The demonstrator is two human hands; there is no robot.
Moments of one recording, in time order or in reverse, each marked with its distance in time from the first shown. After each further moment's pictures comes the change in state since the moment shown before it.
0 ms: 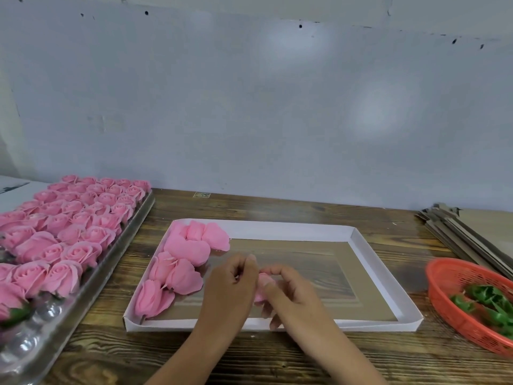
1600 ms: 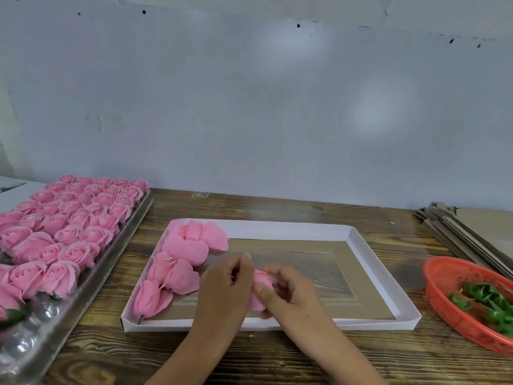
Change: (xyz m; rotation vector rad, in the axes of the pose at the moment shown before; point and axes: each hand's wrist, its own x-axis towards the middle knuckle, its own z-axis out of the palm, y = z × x) left_hand -0.002 0.000 -0.002 0.095 0.049 0.049; right_hand 0.006 0.015 -0.002 0.035 0.021 -0.057
